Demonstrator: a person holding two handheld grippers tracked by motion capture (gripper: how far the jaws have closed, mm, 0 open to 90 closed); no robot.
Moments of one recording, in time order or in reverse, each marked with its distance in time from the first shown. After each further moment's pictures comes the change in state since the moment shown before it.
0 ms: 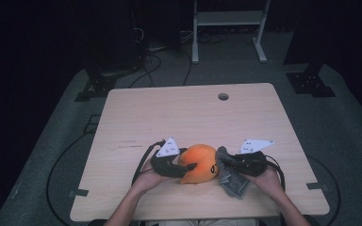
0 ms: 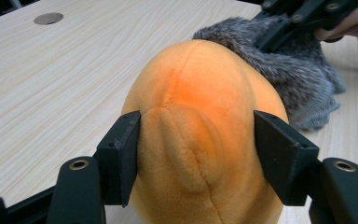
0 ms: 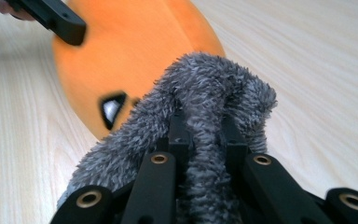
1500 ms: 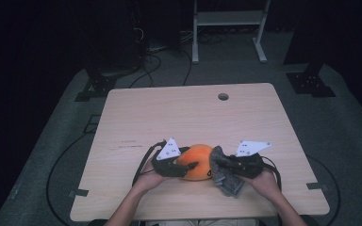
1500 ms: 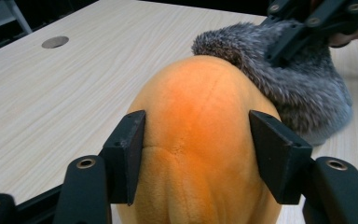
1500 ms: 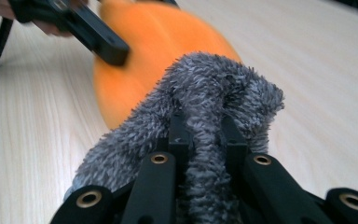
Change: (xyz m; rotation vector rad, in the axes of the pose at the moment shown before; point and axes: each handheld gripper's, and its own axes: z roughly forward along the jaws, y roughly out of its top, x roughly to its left) left arm -0.003 0.000 -0.001 -0.053 0.015 0.050; right arm 0.016 0.011 0.000 -0.036 0.028 -0.056
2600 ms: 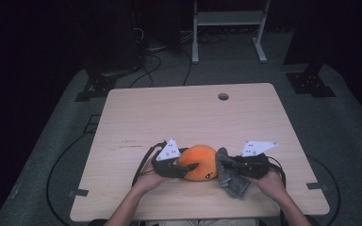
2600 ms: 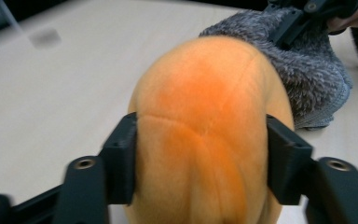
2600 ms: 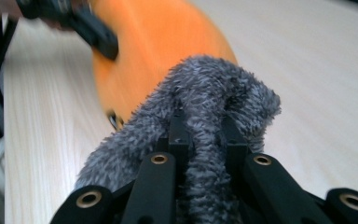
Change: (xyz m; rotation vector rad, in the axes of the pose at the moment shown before) left arm -0.009 0.004 0.004 -0.031 0.059 0.132; right arm -0.002 -0.001 -0.016 -0.023 -0.004 0.001
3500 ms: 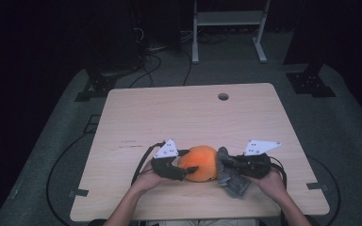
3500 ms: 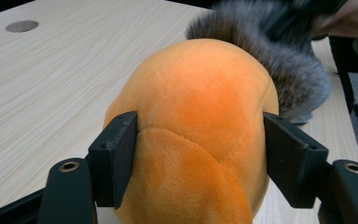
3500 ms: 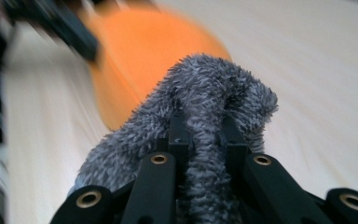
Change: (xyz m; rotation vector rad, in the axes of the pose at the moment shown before) left arm 0.011 -0.013 0.001 0.032 -0.153 -0.183; right arm 0.001 0.000 0.000 -0.037 0.028 0.026
